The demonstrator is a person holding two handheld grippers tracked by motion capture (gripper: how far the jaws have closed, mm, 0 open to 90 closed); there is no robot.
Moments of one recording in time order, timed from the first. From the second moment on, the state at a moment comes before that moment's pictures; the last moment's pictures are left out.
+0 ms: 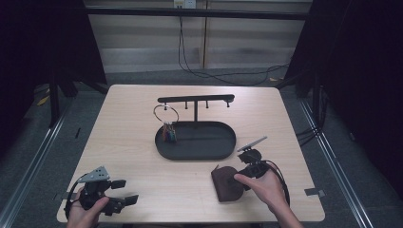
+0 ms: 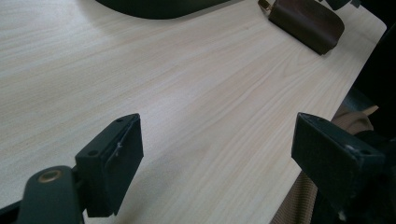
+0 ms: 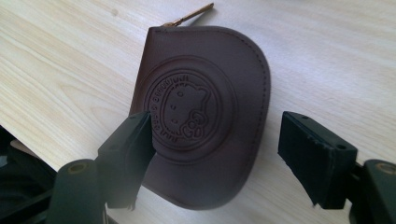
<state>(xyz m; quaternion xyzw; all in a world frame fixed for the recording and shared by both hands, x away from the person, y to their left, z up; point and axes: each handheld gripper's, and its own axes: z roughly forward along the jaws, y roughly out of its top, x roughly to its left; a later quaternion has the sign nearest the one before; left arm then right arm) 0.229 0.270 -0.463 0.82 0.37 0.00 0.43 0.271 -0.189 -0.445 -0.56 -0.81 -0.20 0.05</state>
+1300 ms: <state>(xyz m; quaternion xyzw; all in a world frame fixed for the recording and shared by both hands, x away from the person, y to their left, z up) 0.231 0.272 -0.463 0.82 0.37 -0.01 0.43 0.291 -0.192 -0.455 -0.60 -0.78 -0.18 0.09</state>
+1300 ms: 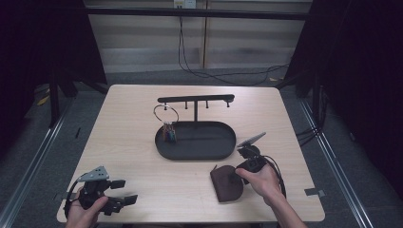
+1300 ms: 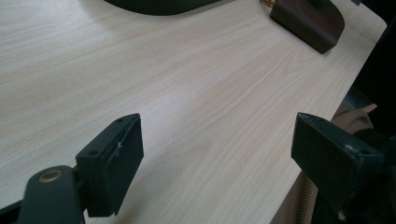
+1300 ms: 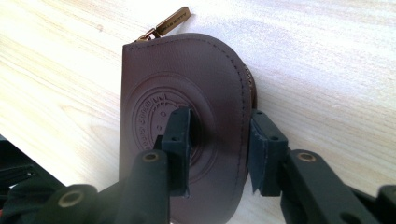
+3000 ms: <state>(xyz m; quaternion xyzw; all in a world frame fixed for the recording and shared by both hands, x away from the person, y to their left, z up) 0.230 0.272 -0.461 0.83 0.36 -0.01 0.43 0.297 -0.187 -0.385 -0.57 -0.80 -0.18 0.03</state>
